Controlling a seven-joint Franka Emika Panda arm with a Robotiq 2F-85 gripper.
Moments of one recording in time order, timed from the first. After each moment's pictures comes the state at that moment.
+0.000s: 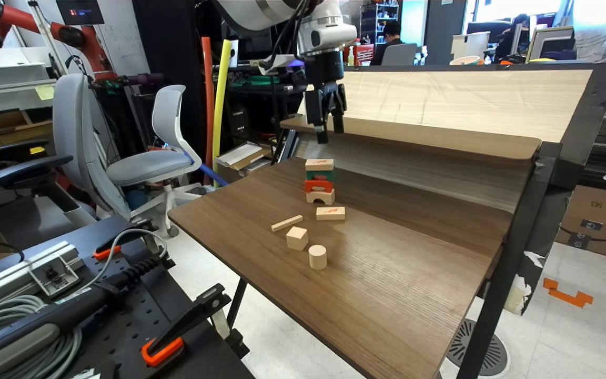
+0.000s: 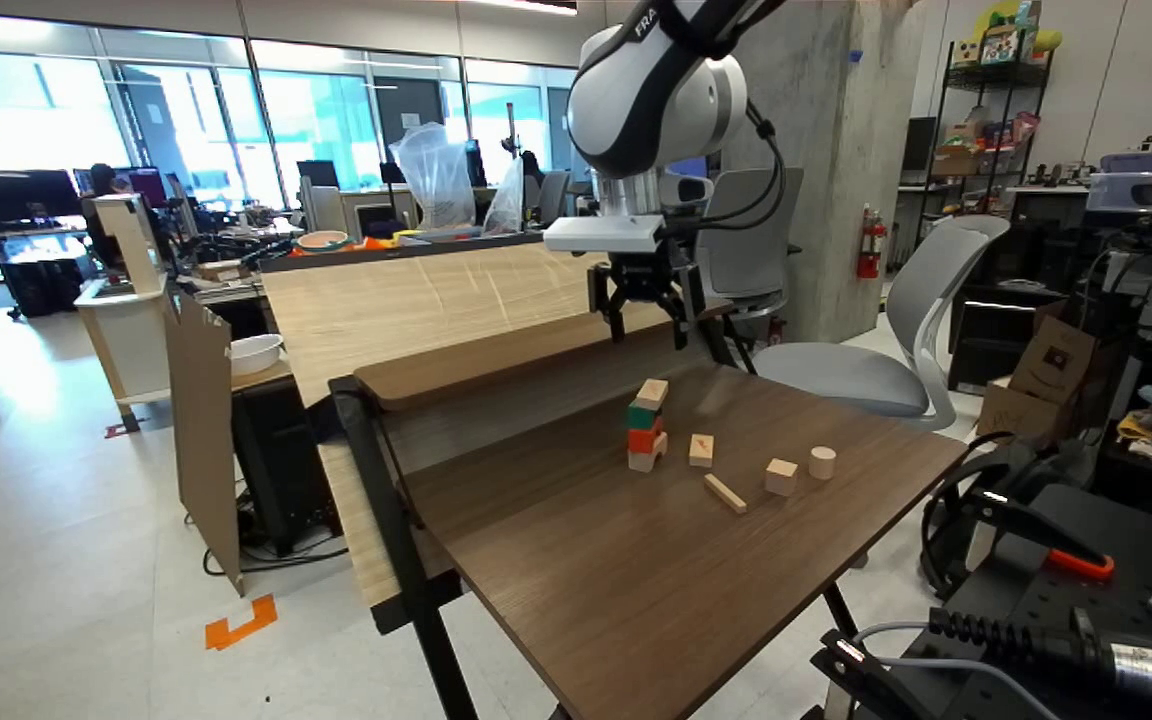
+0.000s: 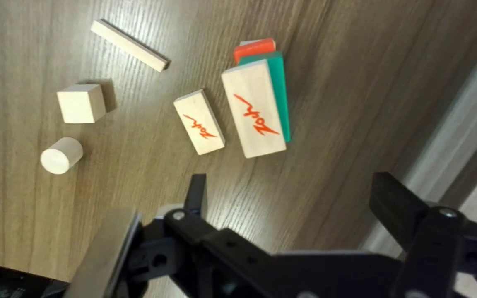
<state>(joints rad) 0.07 0.74 -0.06 -1.47 -0.13 2.20 1.32</state>
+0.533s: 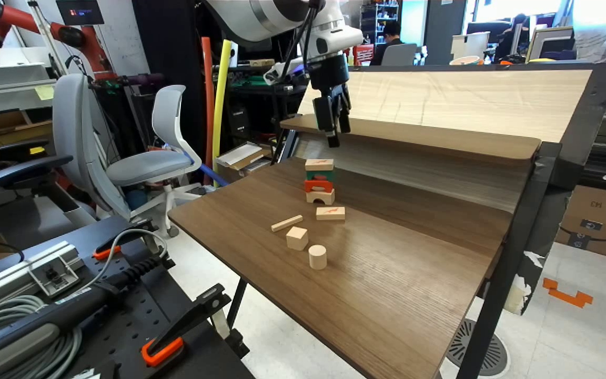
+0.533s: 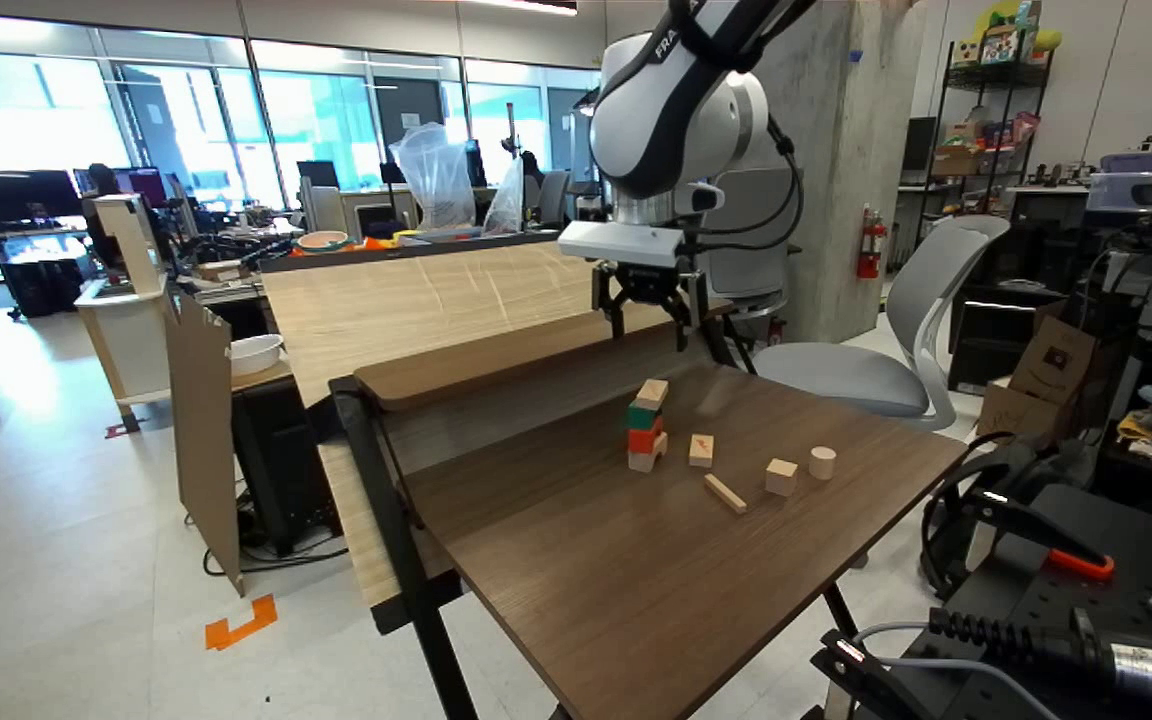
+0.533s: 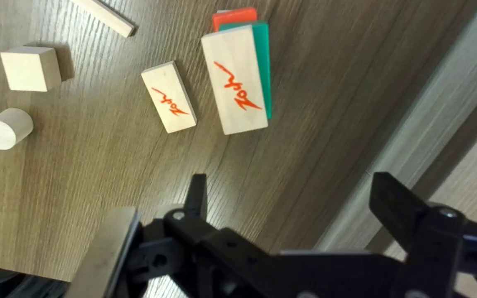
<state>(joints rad) 0.07 0.71 -0.08 -1.57 -0.13 2.38 1.23</state>
